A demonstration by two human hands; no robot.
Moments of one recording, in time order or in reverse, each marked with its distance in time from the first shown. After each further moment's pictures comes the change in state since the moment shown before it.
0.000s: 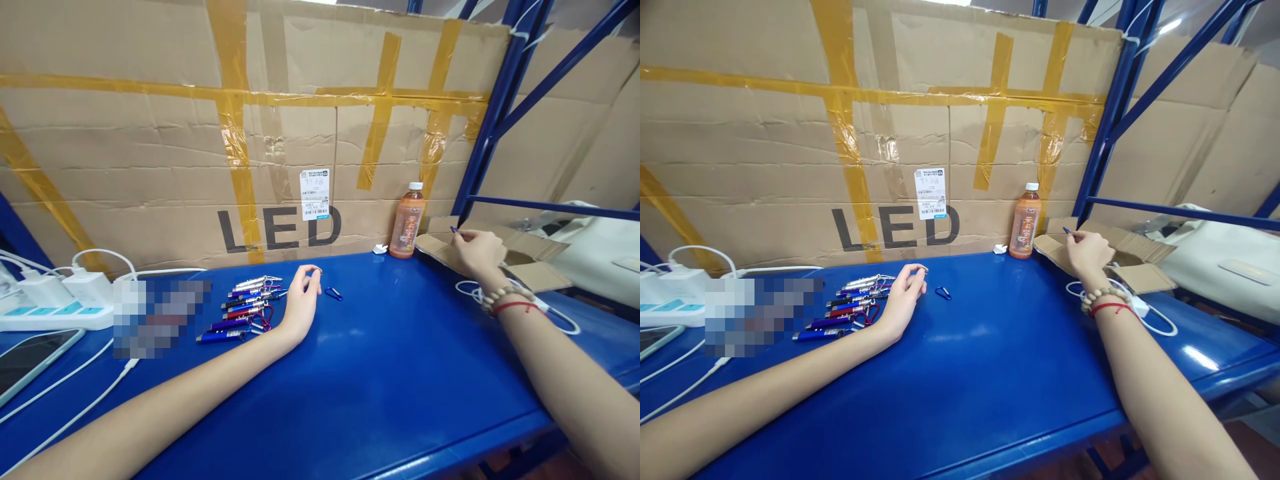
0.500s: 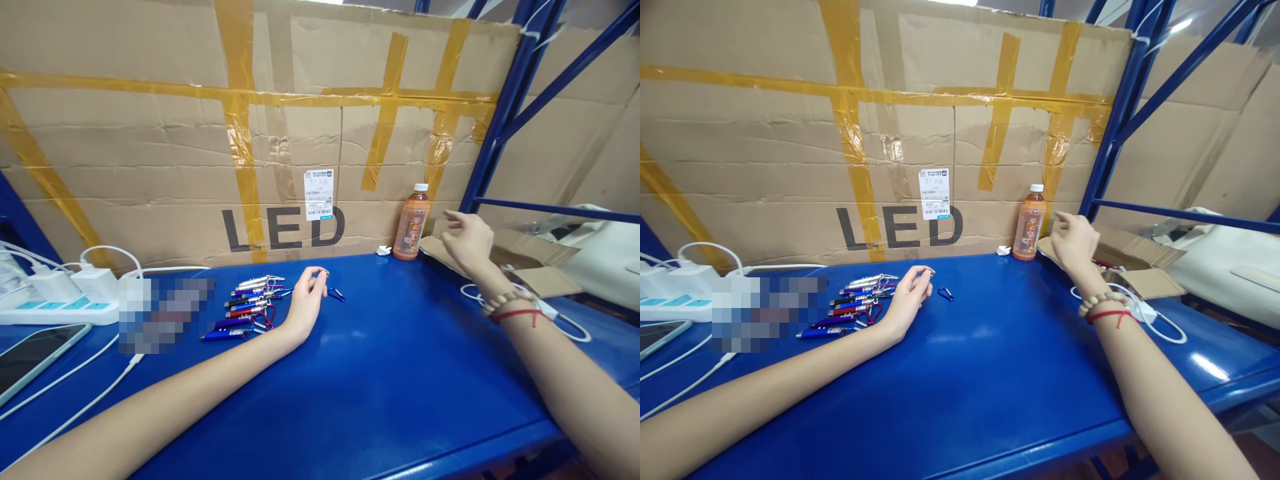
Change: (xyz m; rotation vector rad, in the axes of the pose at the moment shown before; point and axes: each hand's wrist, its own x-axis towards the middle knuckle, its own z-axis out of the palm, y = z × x) left_hand 0.000 0.000 0.001 -0.033 -0.068 -0.050; right_hand -0.010 -0.040 -0.005 0.140 0.120 -0.161
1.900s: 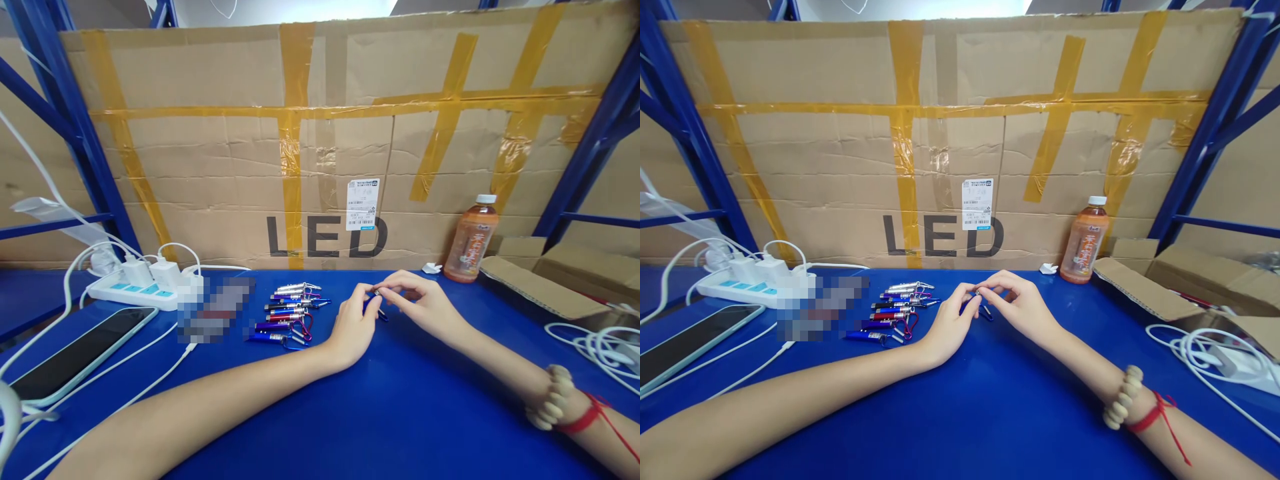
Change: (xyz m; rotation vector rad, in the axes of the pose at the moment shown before) left_hand -0.007 -0.003 0.001 0.239 -0.060 0.189; right_hand -0.110 -0.101 0.038 0.785 -0.561 -0.542
